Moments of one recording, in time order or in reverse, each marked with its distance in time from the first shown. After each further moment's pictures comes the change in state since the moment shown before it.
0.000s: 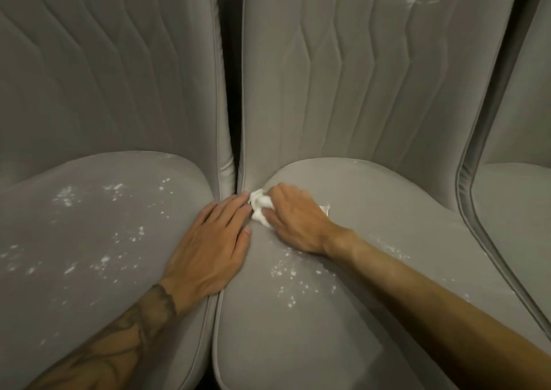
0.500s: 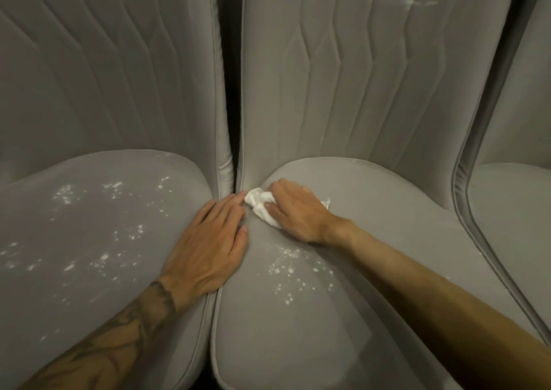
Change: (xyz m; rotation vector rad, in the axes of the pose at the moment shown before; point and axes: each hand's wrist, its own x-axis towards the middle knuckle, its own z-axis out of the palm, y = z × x) left_hand 0.000 0.003 0.003 -0.049 0.032 0.008; right_hand 0.007 0.003 -0.018 0.005 -0.107 0.094
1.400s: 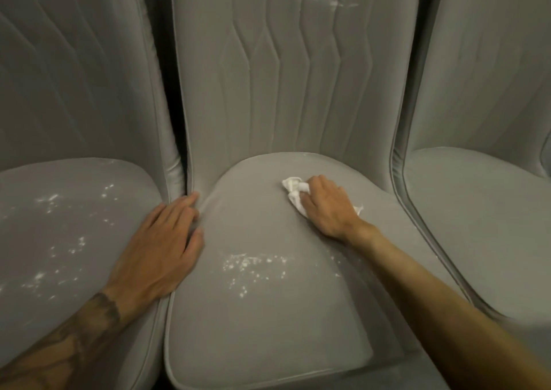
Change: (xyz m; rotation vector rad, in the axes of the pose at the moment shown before) left_hand 0.000 -0.005 0.008 0.119 0.068 0.117; right_hand -0.087 0.077 -0.038 -0.118 0.113 0.439
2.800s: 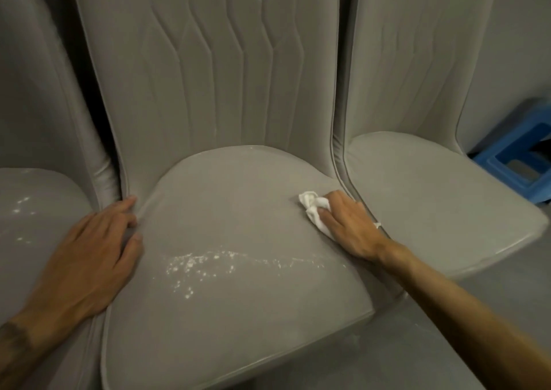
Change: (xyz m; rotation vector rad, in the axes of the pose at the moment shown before) left_hand 0.005 -0.014 0.011 -0.100 -0.035 -0.016; right_hand -0.103 0.103 -0.031 0.100 0.002 0.078
